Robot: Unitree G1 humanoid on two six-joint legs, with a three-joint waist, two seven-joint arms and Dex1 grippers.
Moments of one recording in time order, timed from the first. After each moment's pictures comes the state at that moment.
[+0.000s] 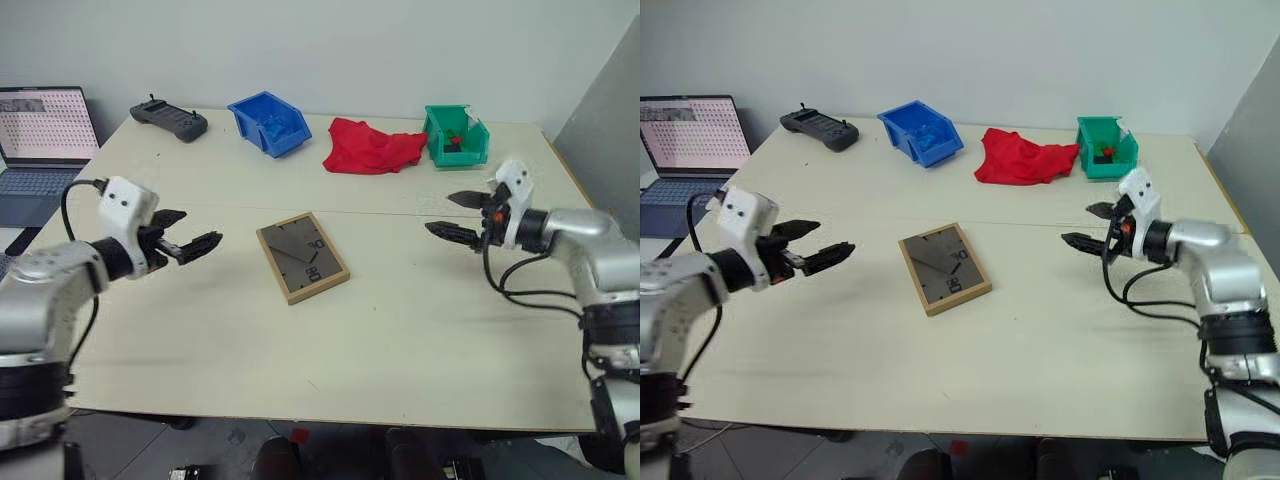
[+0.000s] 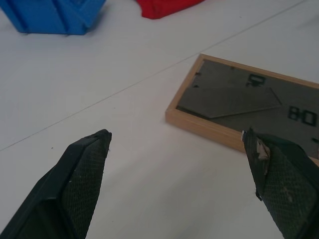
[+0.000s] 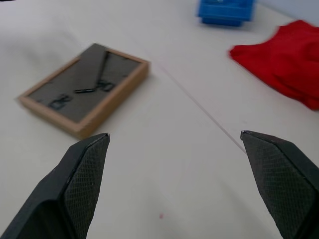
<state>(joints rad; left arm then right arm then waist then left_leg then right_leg) -0.43 0.98 0.25 0.01 -0.47 0.68 -0.94 -0.81 -0.74 0.07 0.28 0.35 0.51 1.18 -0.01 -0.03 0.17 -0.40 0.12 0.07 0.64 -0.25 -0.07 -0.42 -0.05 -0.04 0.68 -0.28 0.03</state>
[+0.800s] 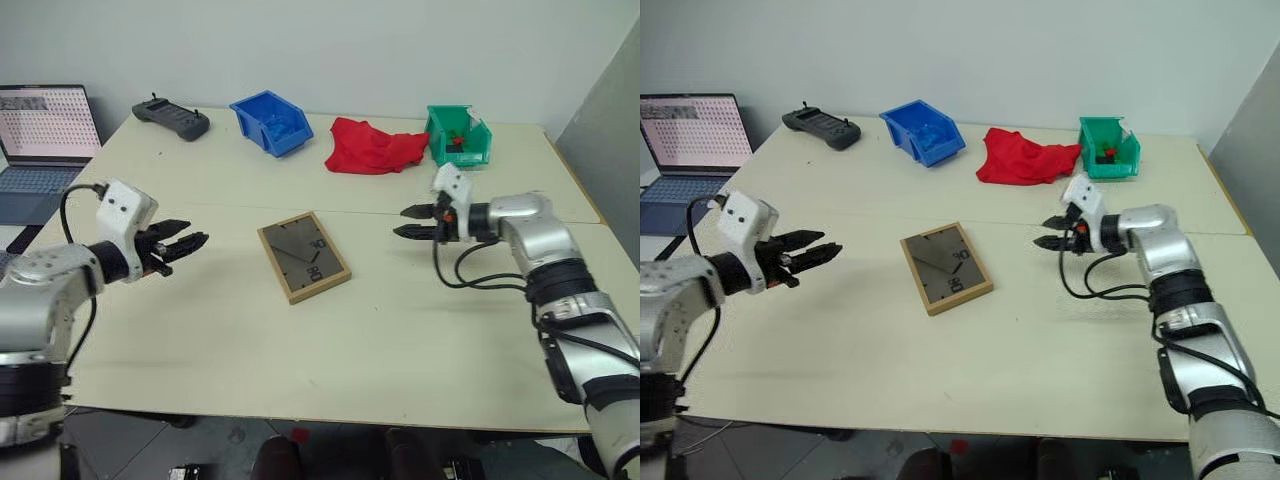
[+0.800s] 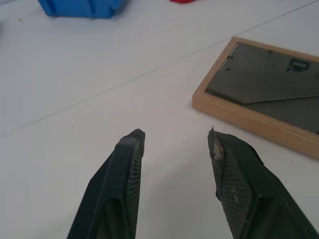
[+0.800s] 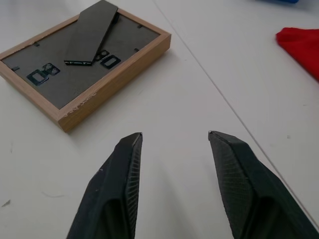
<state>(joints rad) -0.33 0.77 0.26 -0.03 -0.36 0.62 -0.66 -0.99 -0.45 0.20 0.75 0.07 0.15 1.08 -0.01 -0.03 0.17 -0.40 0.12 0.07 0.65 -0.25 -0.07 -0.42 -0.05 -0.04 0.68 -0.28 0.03</state>
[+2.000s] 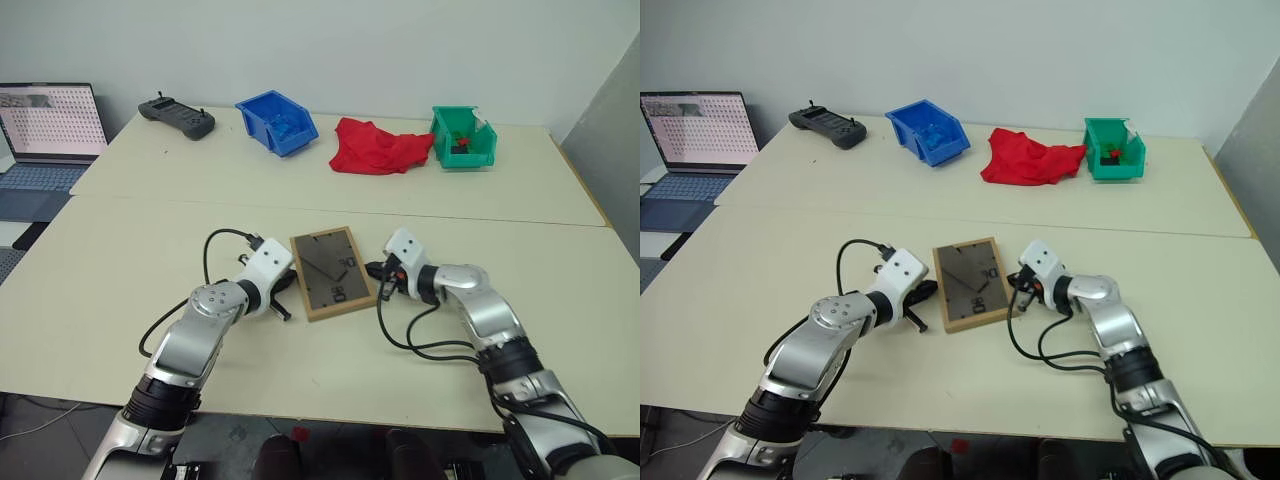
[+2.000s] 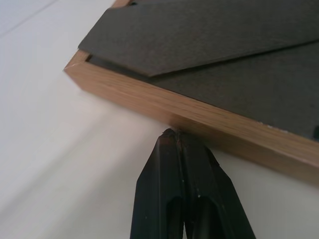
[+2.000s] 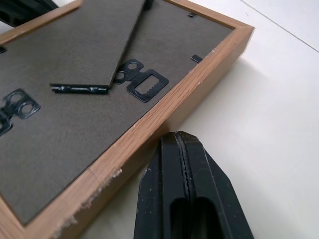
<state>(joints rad) -0.36 0.55 -0.25 -0.26 -0.06 0.74 -0.60 -0.52 -0.36 0.19 0.11 -0.02 0.42 0.85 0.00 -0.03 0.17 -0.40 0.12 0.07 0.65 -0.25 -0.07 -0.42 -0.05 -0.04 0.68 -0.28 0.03</state>
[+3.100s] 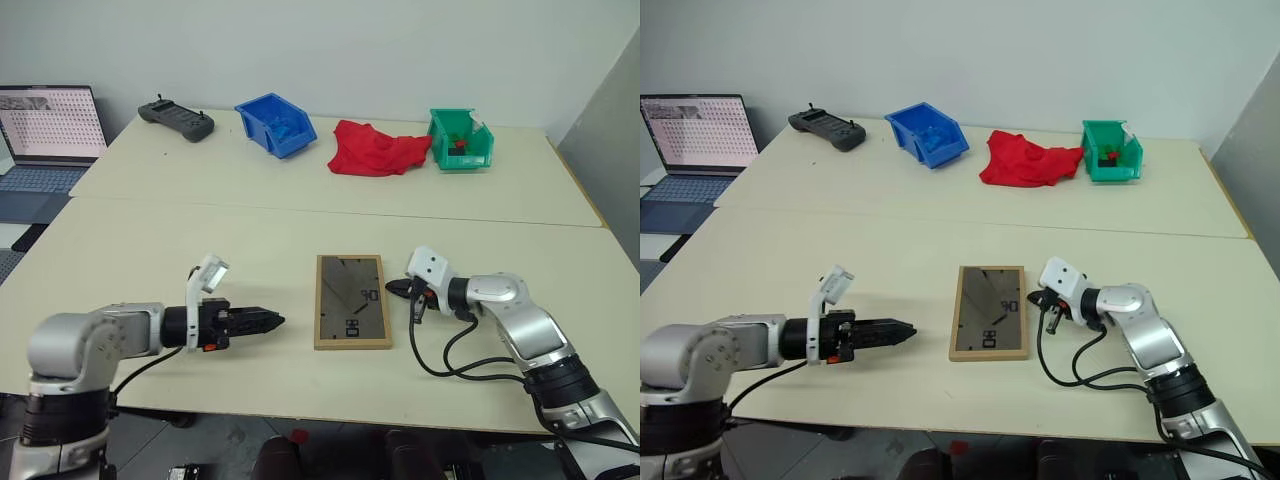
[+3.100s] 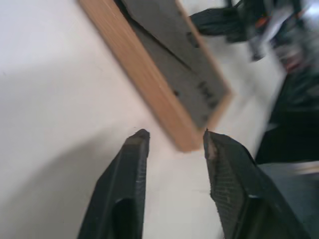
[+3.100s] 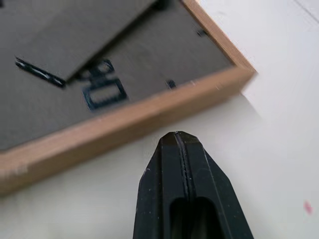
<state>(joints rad) -0.32 0.71 0.29 -0.17 -0.77 1.49 -1.01 -0.47 -0.52 0.25 0.01 0.03 0.39 0.91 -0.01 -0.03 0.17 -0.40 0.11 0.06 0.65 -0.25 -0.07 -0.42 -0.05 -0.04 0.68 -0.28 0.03</state>
